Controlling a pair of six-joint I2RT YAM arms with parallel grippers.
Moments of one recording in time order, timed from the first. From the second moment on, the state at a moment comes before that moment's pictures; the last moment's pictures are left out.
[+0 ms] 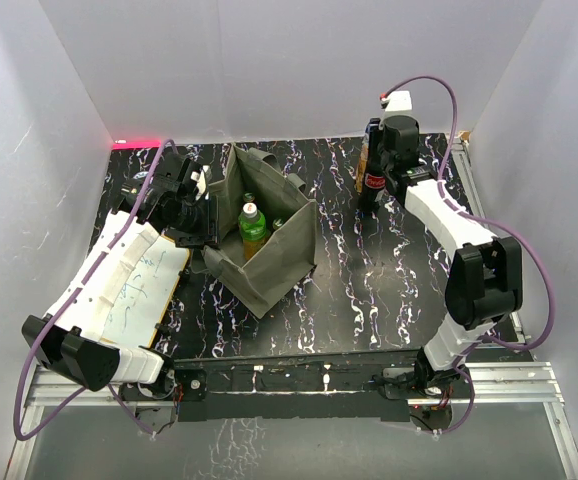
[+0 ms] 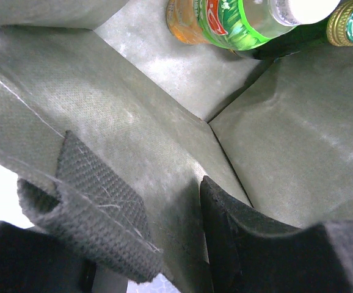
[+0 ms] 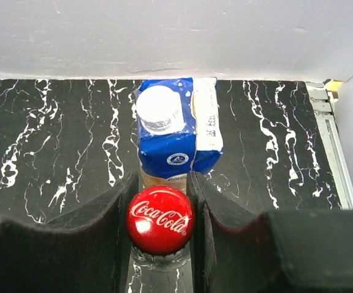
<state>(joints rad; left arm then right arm) -0.40 1.35 1.49 -1.25 0.04 -0.37 0.22 1.69 1.41 0.00 0.26 -0.01</state>
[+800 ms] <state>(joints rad) -0.40 1.34 1.53 -1.25 0.06 -0.44 0.22 1.45 1.31 -0.01 0.26 0.05</state>
